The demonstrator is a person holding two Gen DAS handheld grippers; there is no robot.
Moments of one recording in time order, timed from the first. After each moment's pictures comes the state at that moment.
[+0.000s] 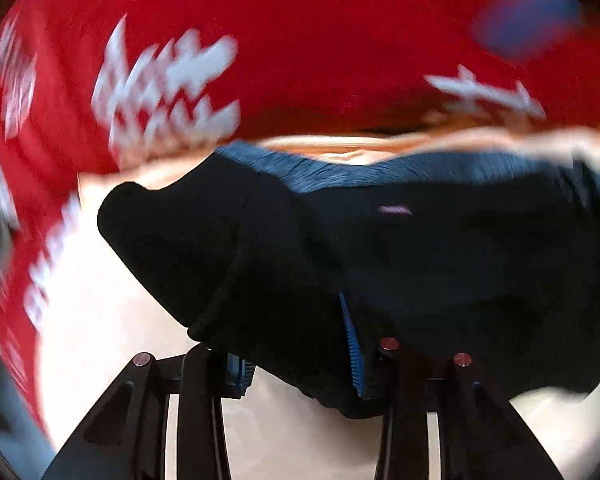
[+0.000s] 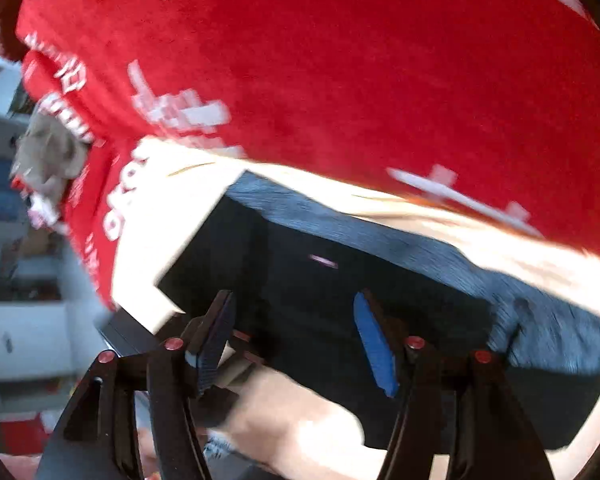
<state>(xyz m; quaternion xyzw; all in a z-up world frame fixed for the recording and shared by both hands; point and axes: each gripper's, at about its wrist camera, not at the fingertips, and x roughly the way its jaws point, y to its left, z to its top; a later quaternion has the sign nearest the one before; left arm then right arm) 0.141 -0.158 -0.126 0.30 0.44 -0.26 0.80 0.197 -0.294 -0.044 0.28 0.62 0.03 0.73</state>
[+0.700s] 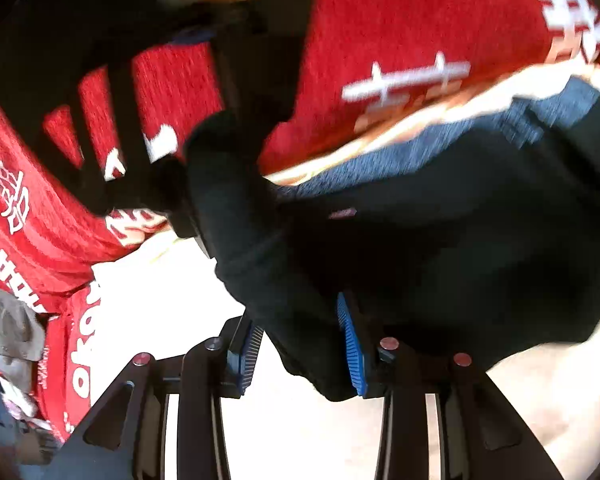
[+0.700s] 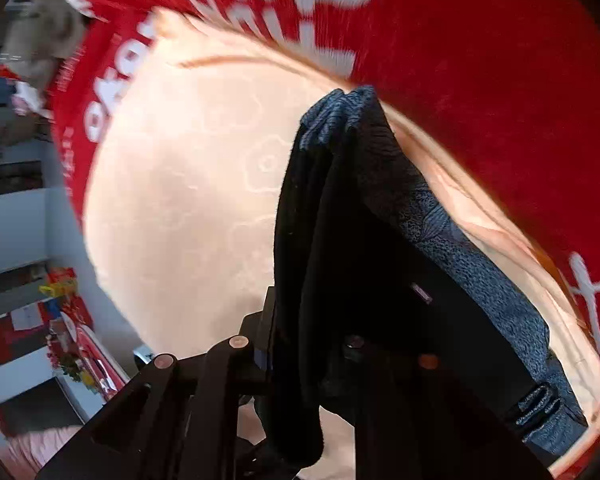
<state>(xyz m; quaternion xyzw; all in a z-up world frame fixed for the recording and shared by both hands) 0.091 -0.171 -0.097 0.38 0.37 -0.31 0.79 0.273 -0.198 -0.112 0.17 0.73 0.12 0.65</state>
